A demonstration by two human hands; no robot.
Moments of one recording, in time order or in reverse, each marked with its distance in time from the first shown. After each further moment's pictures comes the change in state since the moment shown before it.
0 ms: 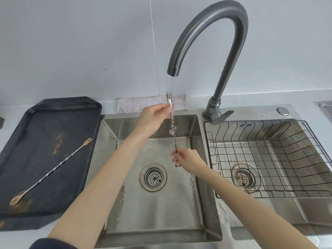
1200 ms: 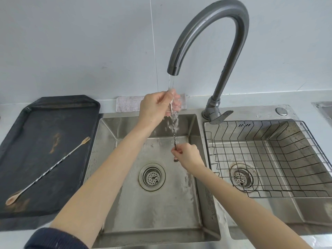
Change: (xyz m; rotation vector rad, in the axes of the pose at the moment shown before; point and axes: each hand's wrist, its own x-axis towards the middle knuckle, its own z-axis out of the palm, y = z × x) left_hand 0.008 0.019 0.006 -0.114 0.103 0.122; right_hand 0.005 -0.004 0.003 -0.085 0.196 0.036
